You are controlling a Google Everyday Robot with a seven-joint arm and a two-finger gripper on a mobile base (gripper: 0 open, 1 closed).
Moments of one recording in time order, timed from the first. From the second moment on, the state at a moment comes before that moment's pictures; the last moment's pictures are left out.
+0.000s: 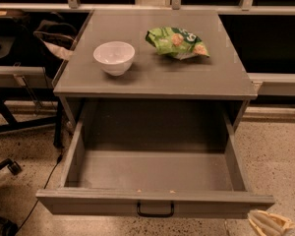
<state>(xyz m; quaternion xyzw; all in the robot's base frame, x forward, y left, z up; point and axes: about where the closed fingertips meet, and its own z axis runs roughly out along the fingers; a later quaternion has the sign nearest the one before) 0.307 -0.274 0.669 -0.30 0.84 0.05 0.45</state>
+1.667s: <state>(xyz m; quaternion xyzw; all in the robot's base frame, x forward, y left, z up) 0.403 -0.274 0.661 -0.33 0.83 0.04 0.44</state>
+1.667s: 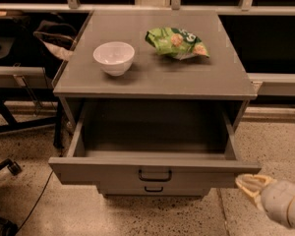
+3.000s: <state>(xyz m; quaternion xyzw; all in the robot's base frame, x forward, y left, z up) 0.529 -0.225 0.674 -0.36 0.82 0.07 0.45</state>
